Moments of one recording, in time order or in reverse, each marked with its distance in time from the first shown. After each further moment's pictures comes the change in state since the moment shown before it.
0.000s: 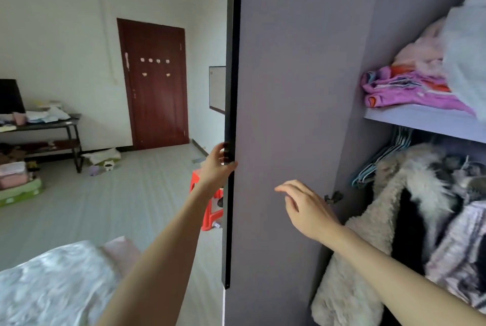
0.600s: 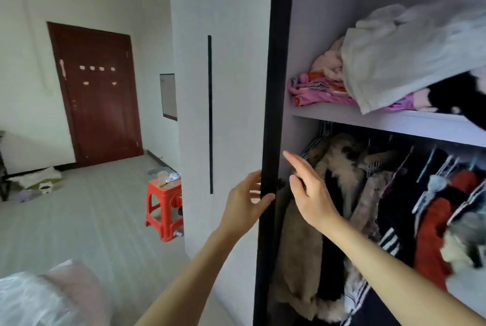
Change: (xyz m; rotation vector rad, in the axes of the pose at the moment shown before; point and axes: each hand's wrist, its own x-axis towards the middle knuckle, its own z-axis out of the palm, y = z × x) left_hand -0.147 0.051 0.118 0.068 -0.275 0.397; right_hand -0.092 -0.009 -0.100 0.263 0.343 0.082
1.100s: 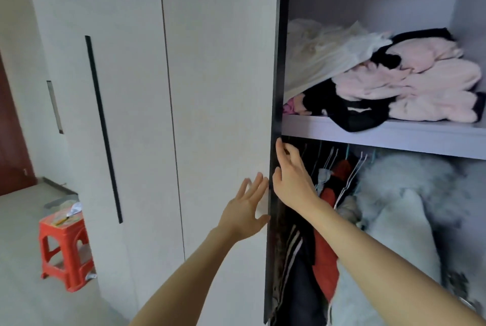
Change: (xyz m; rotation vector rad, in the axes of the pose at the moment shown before) left_hand 0.071 0.035 0.194 0.475 -0.551 0.243; right_hand 0.003 0.076 -0.158 -0.633 0.089 0.333
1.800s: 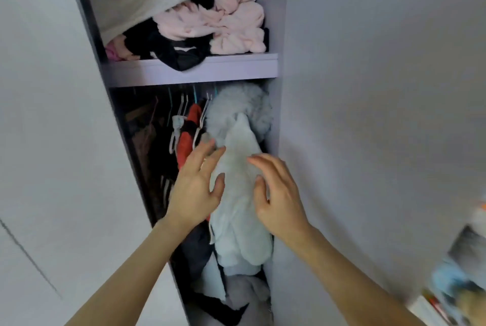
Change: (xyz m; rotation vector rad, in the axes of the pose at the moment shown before) left_hand -0.046 0.163 0.059 -0.334 0.243 0.577; right_hand -0.243 0.042 -0.103 -0.153 0.459 0.215
